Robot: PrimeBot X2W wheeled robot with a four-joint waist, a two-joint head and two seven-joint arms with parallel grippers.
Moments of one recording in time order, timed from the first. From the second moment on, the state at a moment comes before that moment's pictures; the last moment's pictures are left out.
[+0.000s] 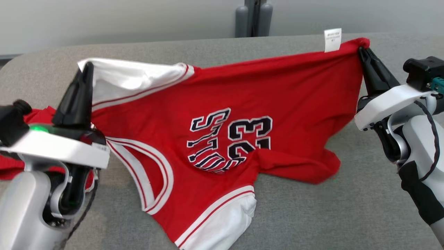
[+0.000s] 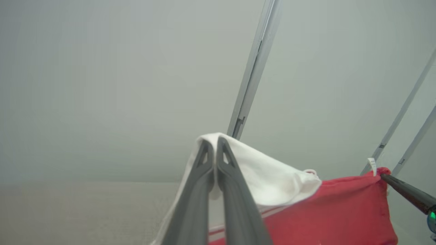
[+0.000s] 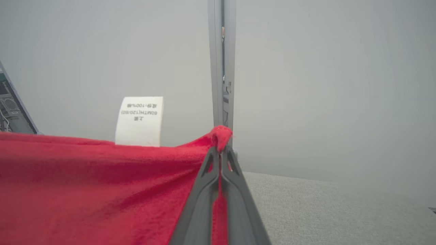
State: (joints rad) left arm -0.36 0.42 -0.28 -0.10 -0.79 0.10 -0.08; right arm -0.80 -0.32 0.49 0.70 0.58 0.13 -0.26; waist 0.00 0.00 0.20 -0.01
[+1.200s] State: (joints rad) left arm -1.05 0.45 -0.38 0.24 -0.70 -0.02 0.07; right arm -1.12 -0.39 0.46 0.68 0.47 0.13 -0.25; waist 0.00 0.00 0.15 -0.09
